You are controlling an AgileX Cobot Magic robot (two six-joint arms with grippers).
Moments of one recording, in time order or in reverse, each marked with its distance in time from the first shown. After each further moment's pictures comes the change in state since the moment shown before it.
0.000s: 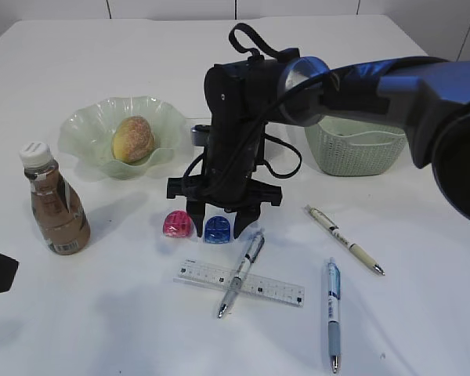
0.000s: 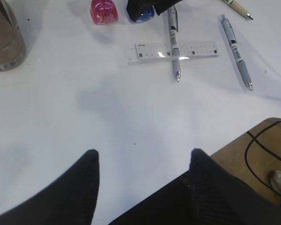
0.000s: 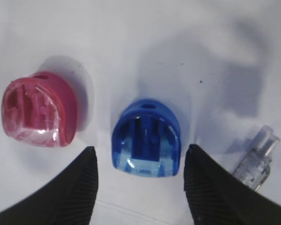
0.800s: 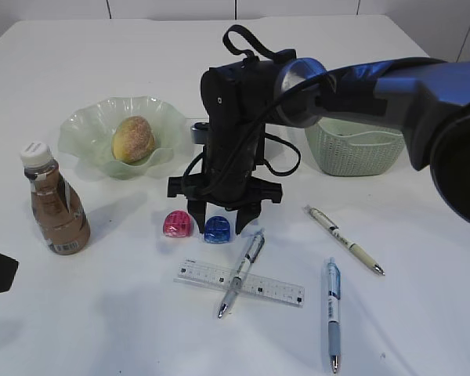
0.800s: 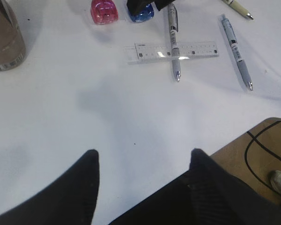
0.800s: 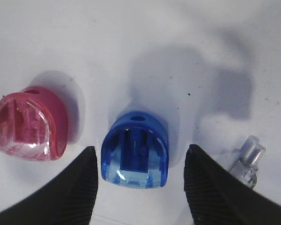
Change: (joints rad) left arm 0.000 0.000 0.000 0.000 0.000 0.000; right arm 0.008 0.000 0.000 -0.055 -0.020 0.037
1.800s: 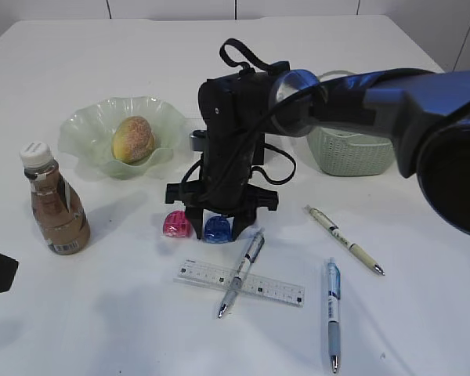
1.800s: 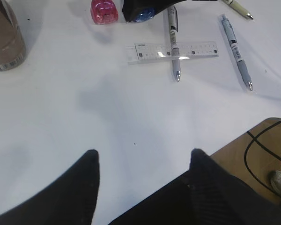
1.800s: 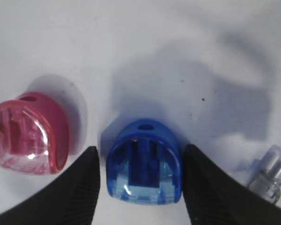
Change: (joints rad) left arm 0.000 0.000 0.000 0.000 0.000 0.000; right arm 0.002 0.030 -0.004 0.008 -0.024 0.011
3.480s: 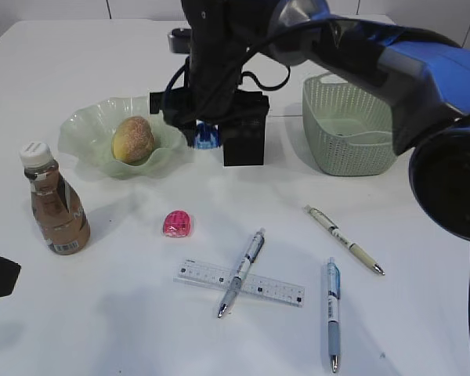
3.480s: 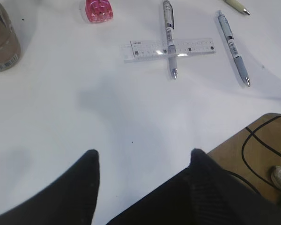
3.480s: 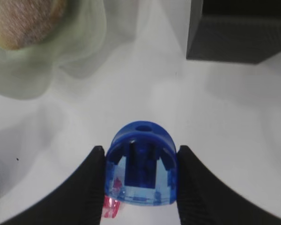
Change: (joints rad) left arm -0.020 0.000 0.000 0.006 0.000 0.000; right arm 0.002 0.020 -0.446 -0.176 0.173 -0.059
